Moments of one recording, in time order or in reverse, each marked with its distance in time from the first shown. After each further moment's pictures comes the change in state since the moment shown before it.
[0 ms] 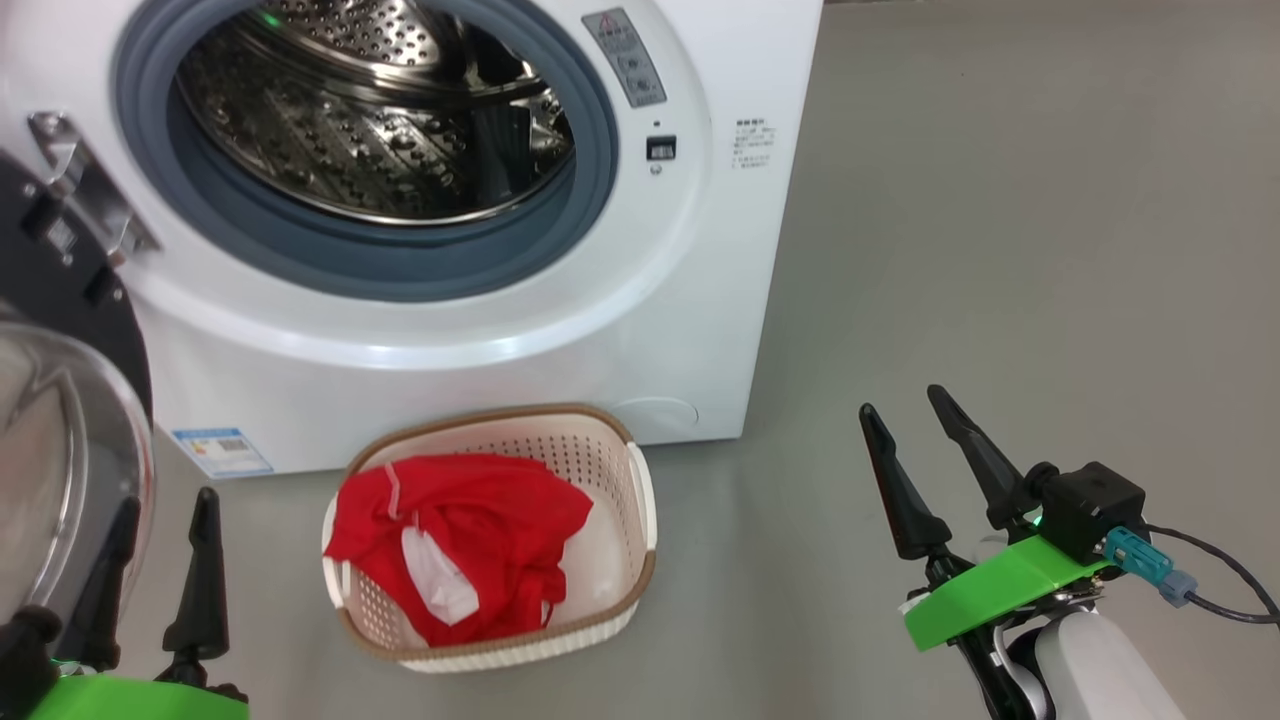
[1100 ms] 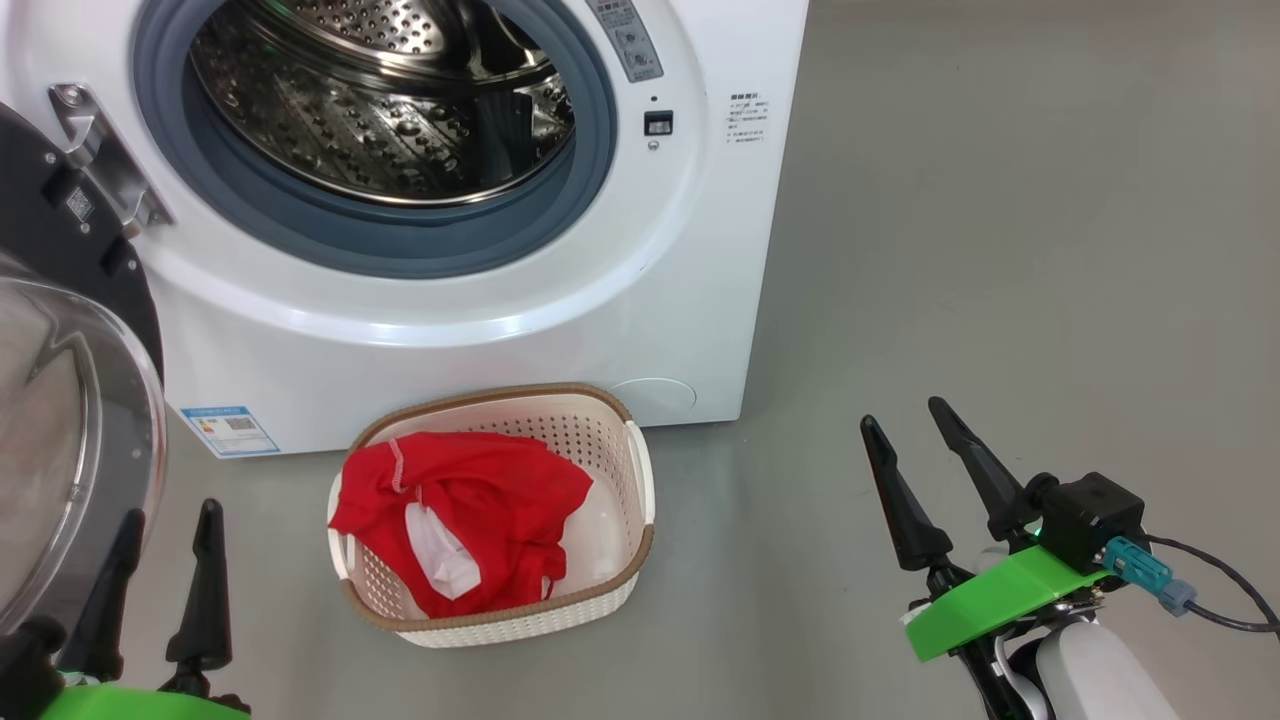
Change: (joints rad) left arm 0.016 -0.001 -0.002 0.000 0.000 0.000 0.000; right arm 0.017 -0.001 0.000 0.002 0.001 0.000 0.000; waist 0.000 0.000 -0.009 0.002
